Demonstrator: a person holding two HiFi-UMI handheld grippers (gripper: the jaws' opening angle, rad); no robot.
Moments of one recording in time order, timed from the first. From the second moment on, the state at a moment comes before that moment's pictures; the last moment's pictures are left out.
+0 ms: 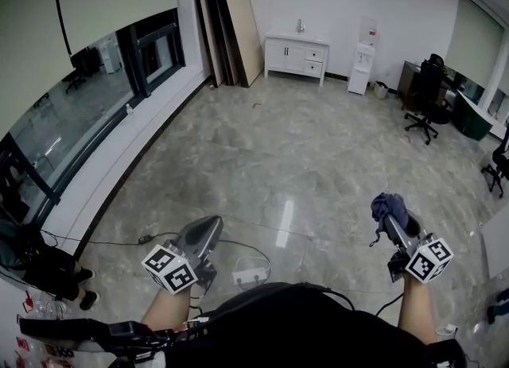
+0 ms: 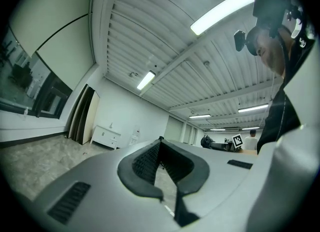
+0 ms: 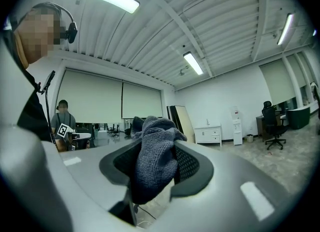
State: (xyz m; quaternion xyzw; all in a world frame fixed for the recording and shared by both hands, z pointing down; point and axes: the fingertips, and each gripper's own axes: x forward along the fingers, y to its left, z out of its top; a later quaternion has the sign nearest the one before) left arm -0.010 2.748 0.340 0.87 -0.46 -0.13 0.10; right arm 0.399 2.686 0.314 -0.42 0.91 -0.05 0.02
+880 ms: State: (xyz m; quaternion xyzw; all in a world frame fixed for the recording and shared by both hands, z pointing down) left arm 0.246 2.570 0.295 0.89 -0.42 -0.11 0.10; right arm 0.646 2.556 0.306 -0.44 0.89 -0.07 0.05
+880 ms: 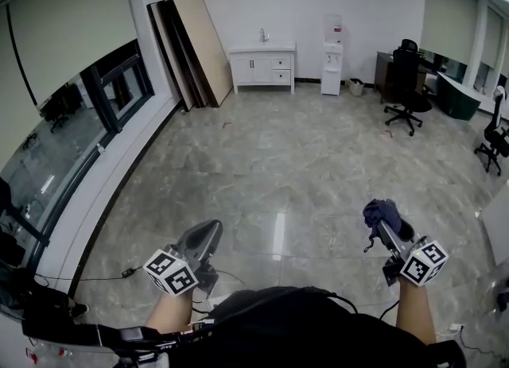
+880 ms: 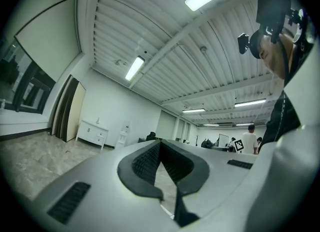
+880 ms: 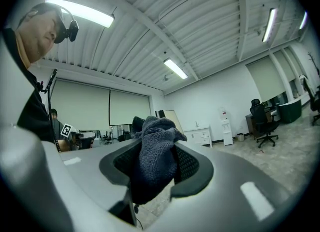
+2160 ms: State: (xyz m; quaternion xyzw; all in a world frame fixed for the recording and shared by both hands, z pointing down) left arm 0.062 2.270 0.330 0.90 -0.39 -0.15 0.11; right arm 0.443 2.244 0.301 -0.43 0.90 -0.08 0.05
